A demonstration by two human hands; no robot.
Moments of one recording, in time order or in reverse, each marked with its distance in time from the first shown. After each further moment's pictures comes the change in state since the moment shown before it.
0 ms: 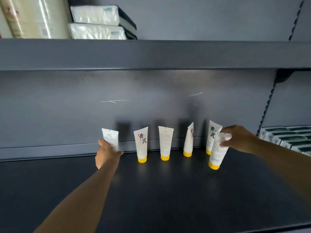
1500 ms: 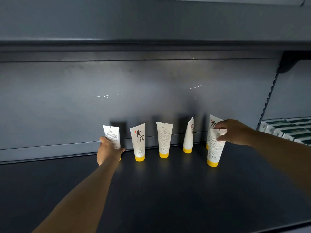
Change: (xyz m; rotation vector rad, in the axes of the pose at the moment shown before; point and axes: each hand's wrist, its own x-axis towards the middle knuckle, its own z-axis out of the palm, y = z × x) left_hand 0.027 -0.003 0.035 0.033 -0.062 0.046; right_hand 0.017 -0.013 0.011 -0.142 -0.046 -0.044
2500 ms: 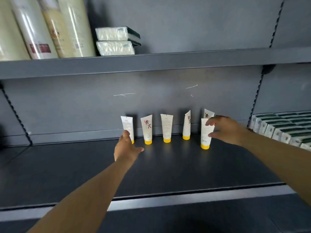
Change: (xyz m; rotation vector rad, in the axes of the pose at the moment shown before) left_hand -0.150 0.019 -0.089 0.112 -0.125 0.200; right_hand -0.104 -0.012 -0.014 0.092 0.120 -0.202
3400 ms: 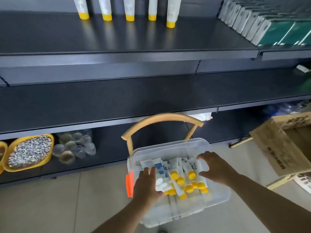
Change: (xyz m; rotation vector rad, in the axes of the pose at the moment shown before) left_hand -0.479 -0.168 0.197 0.224 -0.827 0.171; right_hand -0.473 0.074 0.227 -0.097 -0.630 0.271
